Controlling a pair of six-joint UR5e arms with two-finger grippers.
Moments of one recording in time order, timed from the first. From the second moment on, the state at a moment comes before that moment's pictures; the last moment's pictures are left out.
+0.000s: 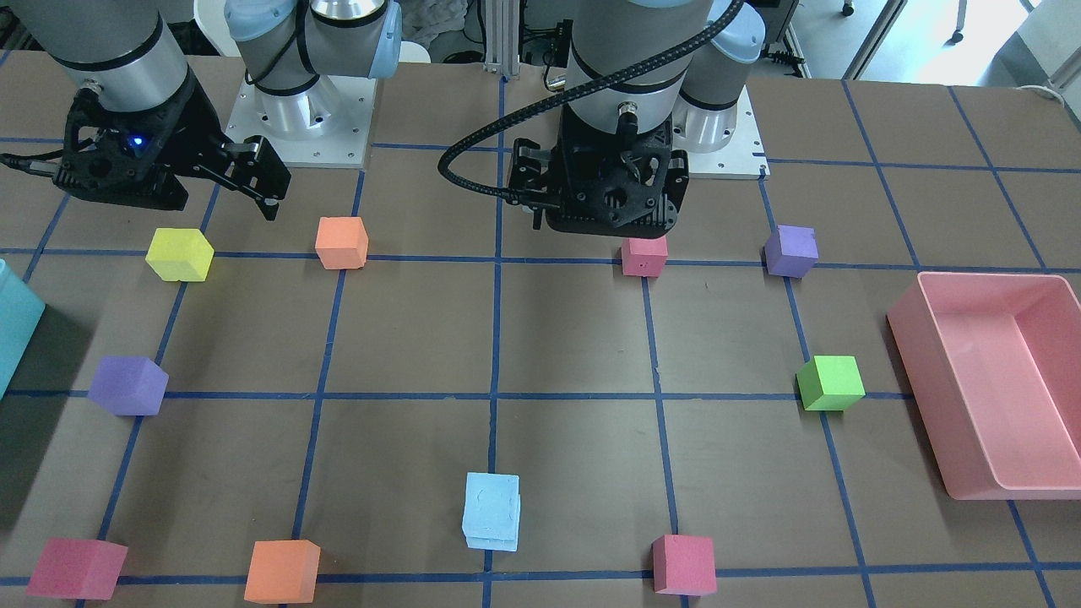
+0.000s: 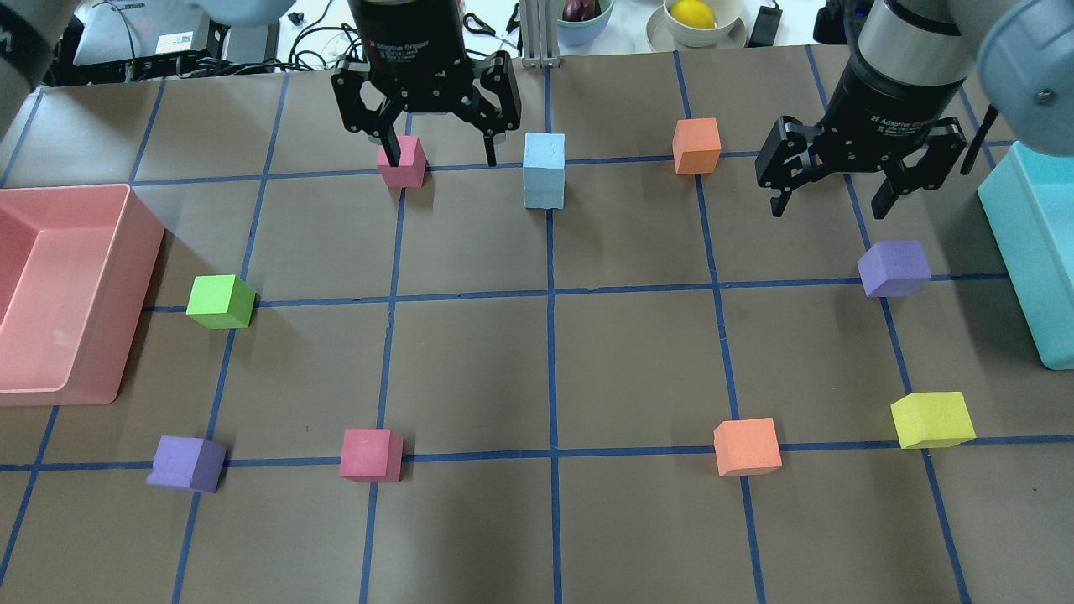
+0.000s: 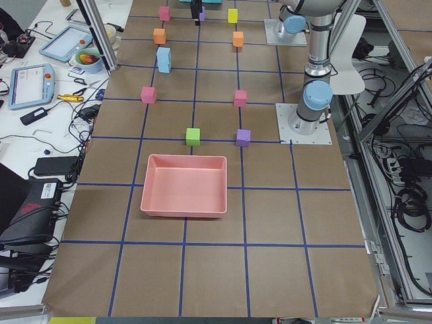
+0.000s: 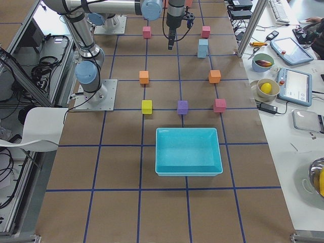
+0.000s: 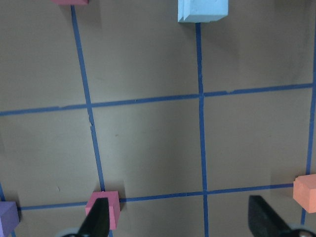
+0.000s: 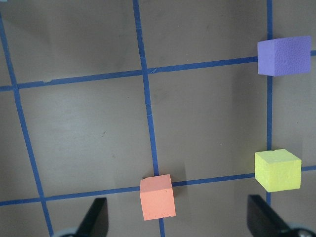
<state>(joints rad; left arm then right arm) -1.83 -1.82 -1.22 -1.79 1.54 -0.21 1.52 -1.58 1.58 -1.50 -1.59 0.05</state>
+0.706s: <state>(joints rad) -1.80 -1.57 -1.66 -1.44 1.54 -0.19 1.52 -1.58 1.58 -1.50 -1.59 0.06</state>
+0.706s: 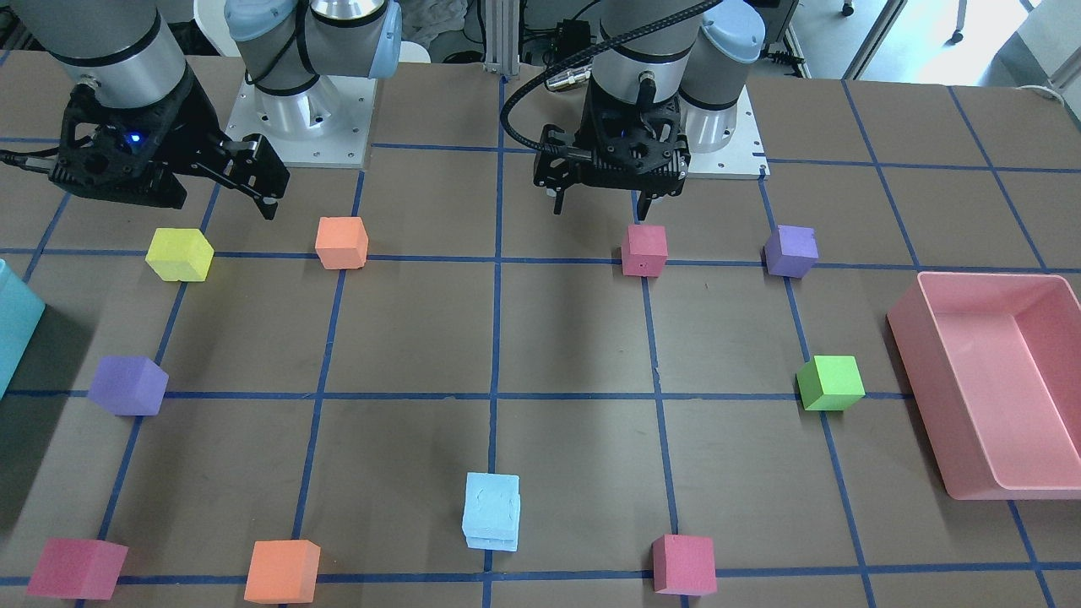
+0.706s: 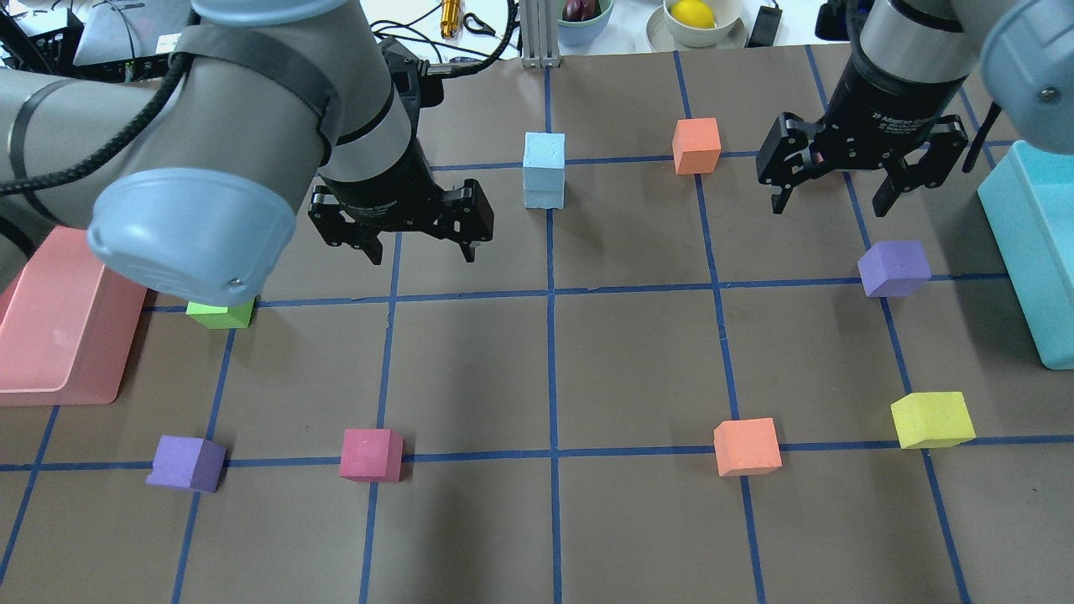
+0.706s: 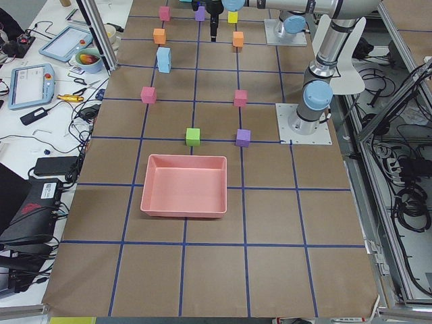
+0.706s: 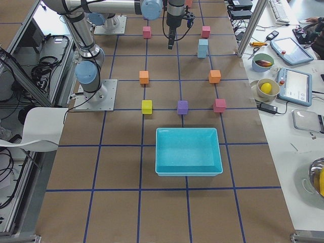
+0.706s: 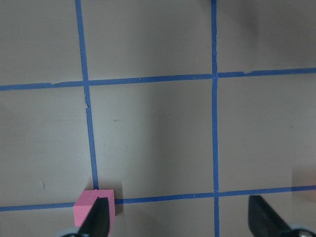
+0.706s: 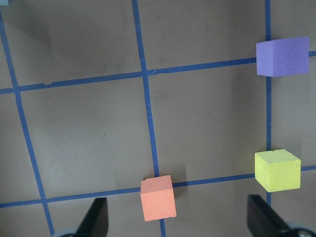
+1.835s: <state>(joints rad) -1.63 -1.59 -1.52 -1.58 1.54 -0.01 1.59 -1.58 1.57 -1.54 -1.58 0.04</state>
